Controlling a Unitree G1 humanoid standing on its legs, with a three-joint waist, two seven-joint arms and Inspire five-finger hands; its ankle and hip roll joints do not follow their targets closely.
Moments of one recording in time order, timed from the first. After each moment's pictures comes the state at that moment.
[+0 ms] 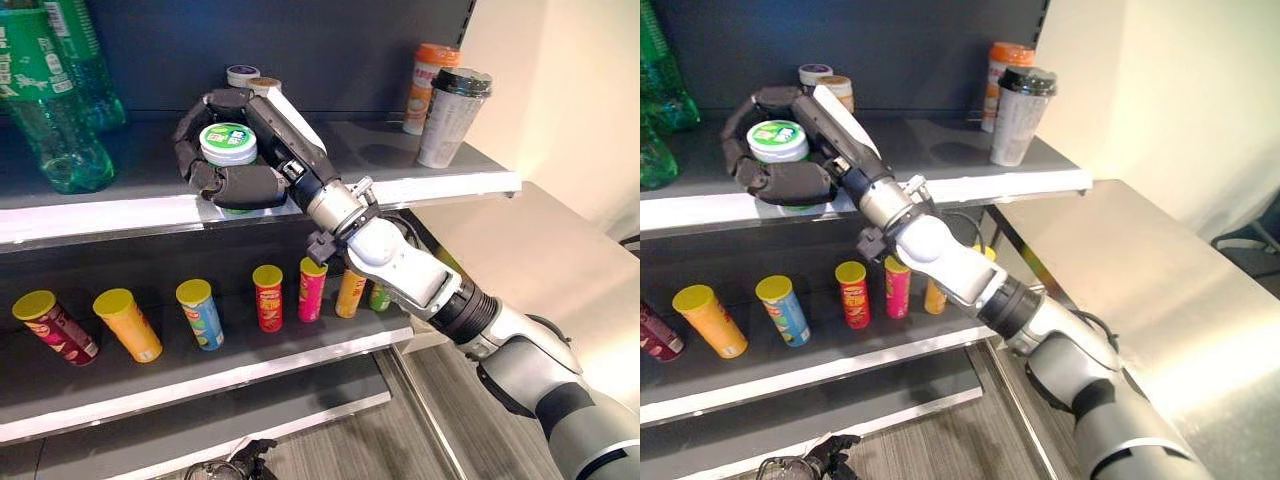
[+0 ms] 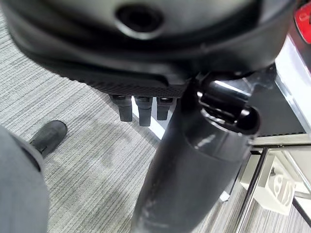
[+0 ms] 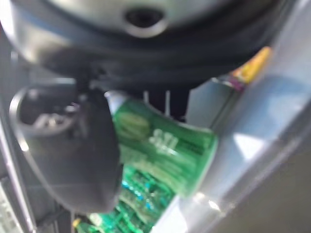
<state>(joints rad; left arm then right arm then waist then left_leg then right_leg) -0.09 0.20 -0.54 1.25 -0.04 -0.11 0.05 -1.07 -0.35 0.77 0.16 0.47 -0.11 -0.20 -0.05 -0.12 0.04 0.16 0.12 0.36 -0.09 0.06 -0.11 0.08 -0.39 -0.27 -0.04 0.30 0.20</state>
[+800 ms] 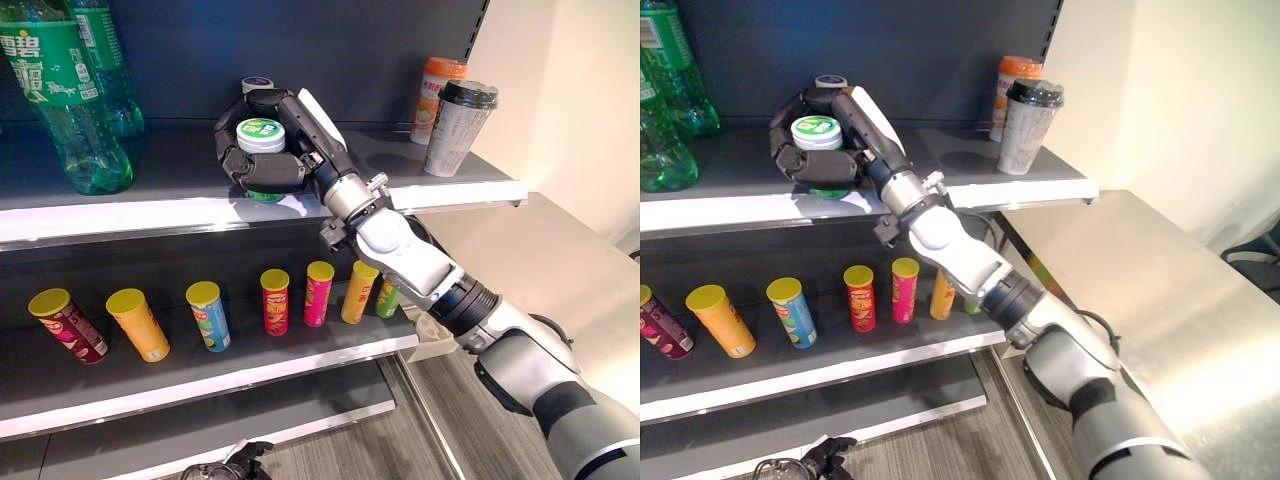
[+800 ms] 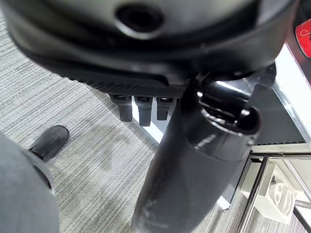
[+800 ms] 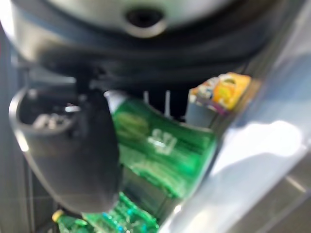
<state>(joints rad) -0.08 0.22 -0.54 1.25 -0.04 -0.11 0.05 -1.08 -0.34 0.73 0.32 0.47 -0.10 -0.20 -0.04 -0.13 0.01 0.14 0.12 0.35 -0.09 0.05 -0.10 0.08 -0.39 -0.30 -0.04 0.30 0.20</state>
